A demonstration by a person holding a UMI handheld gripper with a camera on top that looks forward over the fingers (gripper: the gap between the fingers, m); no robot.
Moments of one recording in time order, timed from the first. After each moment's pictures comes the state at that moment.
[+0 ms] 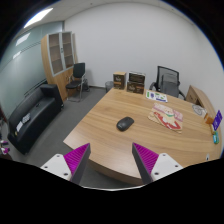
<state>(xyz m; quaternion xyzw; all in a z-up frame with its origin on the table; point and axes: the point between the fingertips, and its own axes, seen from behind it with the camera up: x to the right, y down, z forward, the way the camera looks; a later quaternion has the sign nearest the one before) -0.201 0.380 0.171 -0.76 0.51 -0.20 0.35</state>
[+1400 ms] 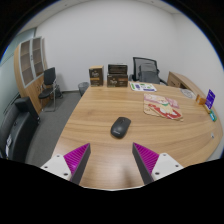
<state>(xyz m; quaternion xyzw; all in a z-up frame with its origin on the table) -0.101 0.427 0.082 -0.67 0.63 -0.26 0.30</state>
